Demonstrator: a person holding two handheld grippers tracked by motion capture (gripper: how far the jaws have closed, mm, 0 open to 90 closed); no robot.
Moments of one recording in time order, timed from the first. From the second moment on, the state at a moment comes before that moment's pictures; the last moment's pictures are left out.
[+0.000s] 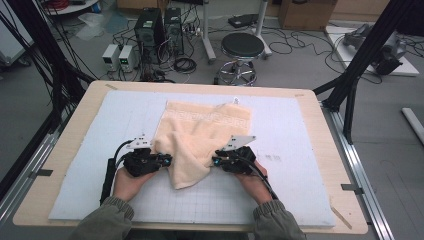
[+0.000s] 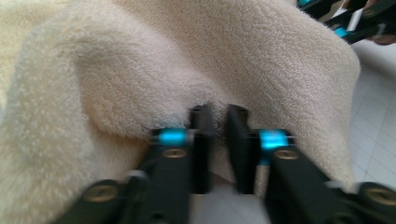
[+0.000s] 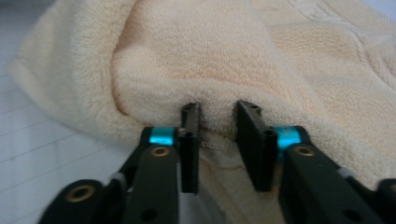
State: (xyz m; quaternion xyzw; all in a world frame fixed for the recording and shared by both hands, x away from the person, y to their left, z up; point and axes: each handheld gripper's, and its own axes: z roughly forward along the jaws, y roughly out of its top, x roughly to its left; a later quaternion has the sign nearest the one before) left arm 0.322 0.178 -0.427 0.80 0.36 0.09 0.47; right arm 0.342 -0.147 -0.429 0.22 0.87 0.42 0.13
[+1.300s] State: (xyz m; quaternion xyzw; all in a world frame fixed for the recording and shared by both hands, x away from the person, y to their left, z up) left arm 0.251 0.143 -0.438 0.87 0.24 0.03 0.42; right arm 0.314 -0.193 -0.394 0.23 0.86 0.44 0.08
